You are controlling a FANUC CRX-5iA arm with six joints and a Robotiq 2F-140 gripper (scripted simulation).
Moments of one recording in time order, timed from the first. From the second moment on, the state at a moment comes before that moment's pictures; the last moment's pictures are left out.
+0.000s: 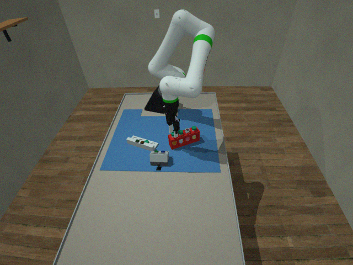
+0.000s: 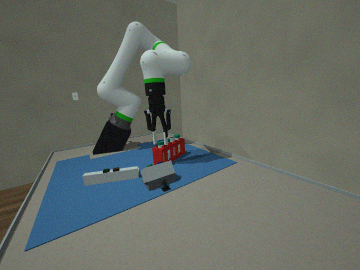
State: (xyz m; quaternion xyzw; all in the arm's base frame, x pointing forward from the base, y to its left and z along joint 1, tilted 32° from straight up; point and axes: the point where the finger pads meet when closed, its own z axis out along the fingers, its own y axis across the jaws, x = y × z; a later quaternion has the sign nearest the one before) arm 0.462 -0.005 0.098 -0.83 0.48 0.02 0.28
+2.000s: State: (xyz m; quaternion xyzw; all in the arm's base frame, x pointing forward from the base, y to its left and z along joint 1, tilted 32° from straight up) arm 0.461 -0.005 0.098 -0.84 0.48 0.02 0.26
